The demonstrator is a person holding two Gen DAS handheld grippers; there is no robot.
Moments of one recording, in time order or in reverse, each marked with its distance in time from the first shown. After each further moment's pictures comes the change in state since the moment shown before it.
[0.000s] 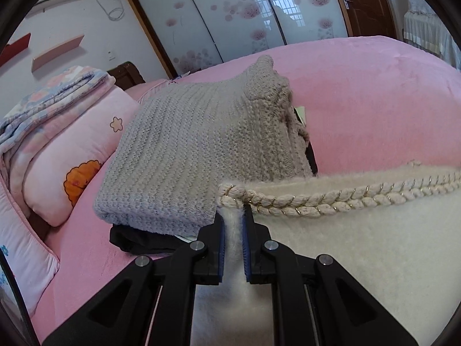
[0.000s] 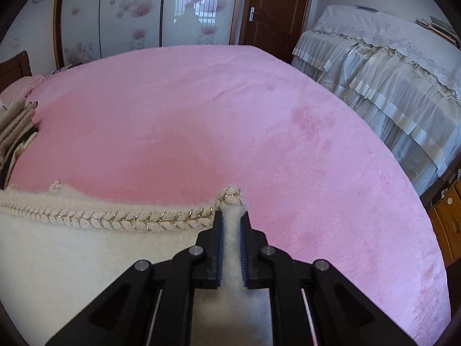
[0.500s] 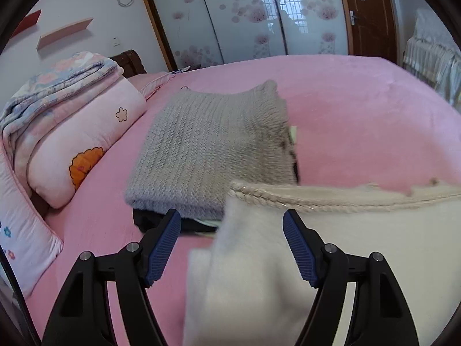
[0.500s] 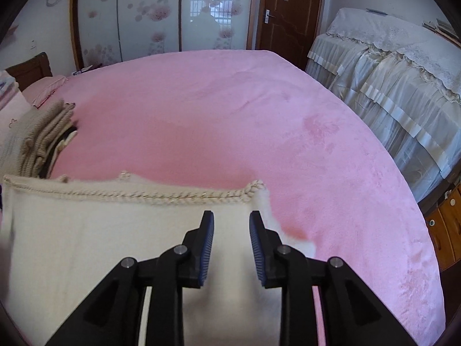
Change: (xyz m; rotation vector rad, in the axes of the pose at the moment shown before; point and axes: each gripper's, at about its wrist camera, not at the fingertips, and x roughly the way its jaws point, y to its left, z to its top) left arm -0.096 0.035 0.013 -0.111 0.034 -0.116; right arm -0.119 0.025 -0.016 -0.027 -0.042 0.144
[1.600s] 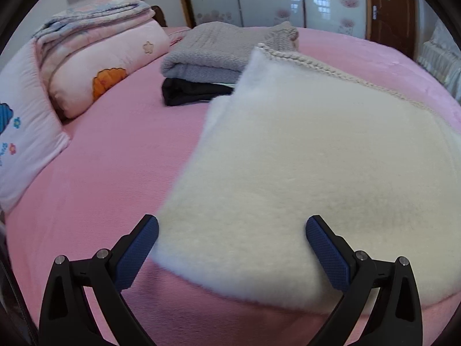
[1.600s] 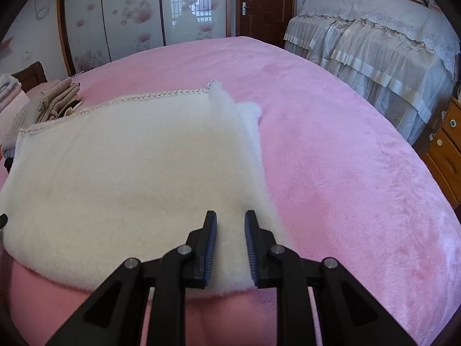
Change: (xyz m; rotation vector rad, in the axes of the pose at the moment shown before) left arm -0.044 0.012 -0.164 -0.142 0.153 0.037; right arm -0.047 -0.047 -0.157 0.130 0.044 -0.077
